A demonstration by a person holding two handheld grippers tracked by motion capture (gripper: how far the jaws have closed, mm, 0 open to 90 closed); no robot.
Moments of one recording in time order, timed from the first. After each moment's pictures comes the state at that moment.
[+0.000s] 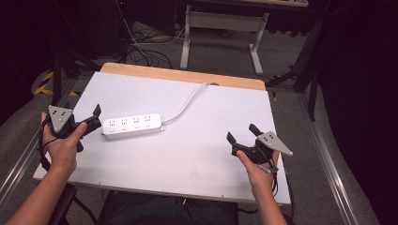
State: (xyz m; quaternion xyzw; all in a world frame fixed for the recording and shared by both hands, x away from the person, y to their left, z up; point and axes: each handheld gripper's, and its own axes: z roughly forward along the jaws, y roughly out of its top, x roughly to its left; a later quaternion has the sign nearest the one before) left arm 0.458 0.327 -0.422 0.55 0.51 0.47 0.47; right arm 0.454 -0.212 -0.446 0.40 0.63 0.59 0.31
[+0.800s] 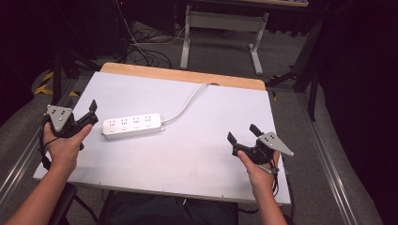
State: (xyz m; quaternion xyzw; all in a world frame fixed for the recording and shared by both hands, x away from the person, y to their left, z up) left arm 0.458 0.324 -0.419 0.53 0.51 0.49 0.47; right arm 0.453 -0.214 -0.445 0.41 0.63 0.59 0.31
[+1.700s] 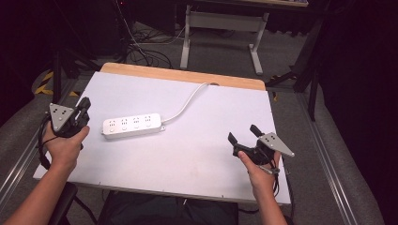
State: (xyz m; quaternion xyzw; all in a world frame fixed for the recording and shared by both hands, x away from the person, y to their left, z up) left arm 0.458 0.325 -0.415 0.56 0.49 0.46 0.48; right arm 0.451 -0.215 -0.445 0.41 0.63 0.59 0.31
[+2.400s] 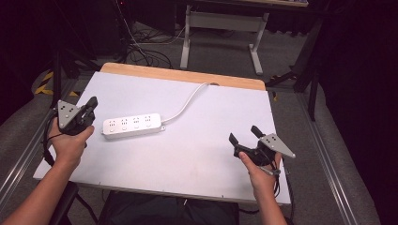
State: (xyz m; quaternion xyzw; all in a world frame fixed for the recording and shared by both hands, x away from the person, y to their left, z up) left arm 0.469 0.311 -0.413 0.60 0.46 0.44 0.49; right arm 0.449 -0.217 -0.446 0.41 0.63 0.58 0.31
